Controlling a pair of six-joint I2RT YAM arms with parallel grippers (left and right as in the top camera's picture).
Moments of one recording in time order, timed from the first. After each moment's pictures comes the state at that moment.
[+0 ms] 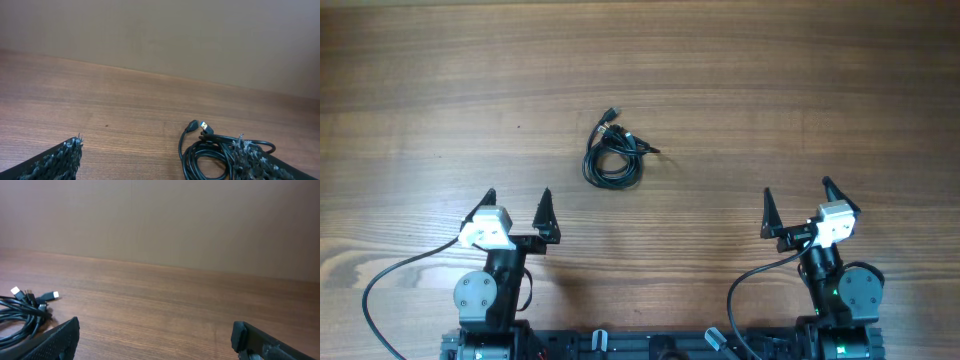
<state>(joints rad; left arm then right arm) 0.00 0.00 0.01 -0.06 0.08 -0.20 0.03 0.01 0.01 0.00 -0.14 -0.05</state>
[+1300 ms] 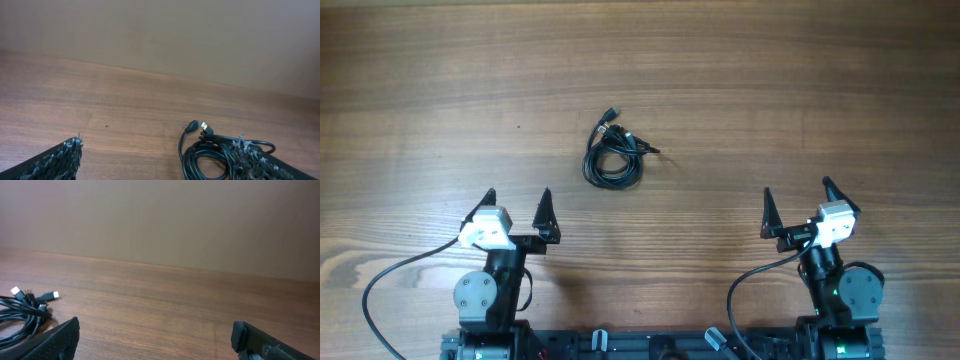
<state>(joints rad) 0.00 0.00 0.01 -0.05 0.08 -0.20 0.03 0.01 0.01 0.00 -0.14 -0.05</state>
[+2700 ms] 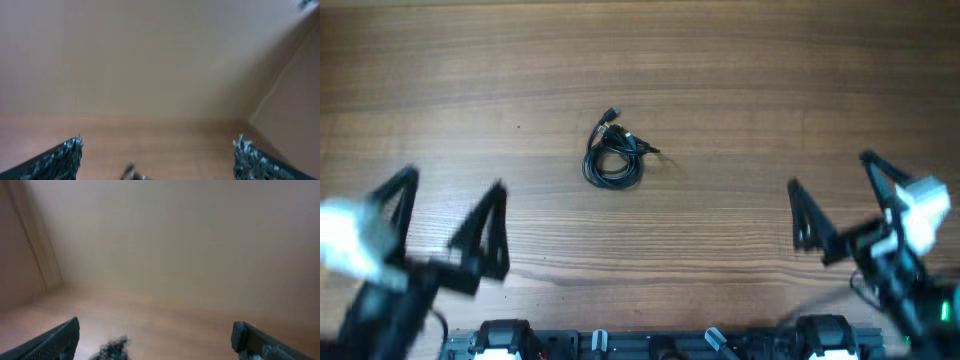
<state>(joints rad) 0.00 0.69 1.54 -0.95 0.28 -0.23 0.03 0.48 0.98 -0.58 -0.36 0.05</state>
